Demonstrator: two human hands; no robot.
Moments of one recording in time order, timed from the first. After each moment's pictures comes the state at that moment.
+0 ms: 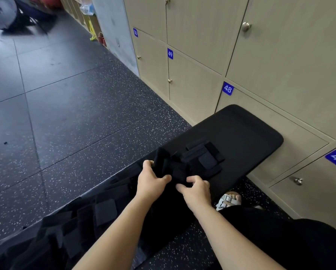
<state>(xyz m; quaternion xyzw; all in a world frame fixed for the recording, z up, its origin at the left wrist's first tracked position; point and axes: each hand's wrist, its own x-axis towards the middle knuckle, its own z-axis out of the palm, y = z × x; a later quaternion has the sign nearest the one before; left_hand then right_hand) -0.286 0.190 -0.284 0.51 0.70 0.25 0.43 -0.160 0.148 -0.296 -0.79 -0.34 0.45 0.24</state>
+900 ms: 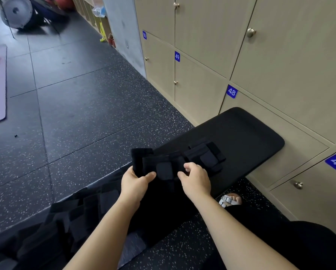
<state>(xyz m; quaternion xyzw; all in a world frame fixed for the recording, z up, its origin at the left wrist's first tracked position) -0.322 0.163 -0.268 0.33 0.68 0.40 0.52 -0.159 0.160 -0.283 -0.78 -0.50 0.31 0.21</state>
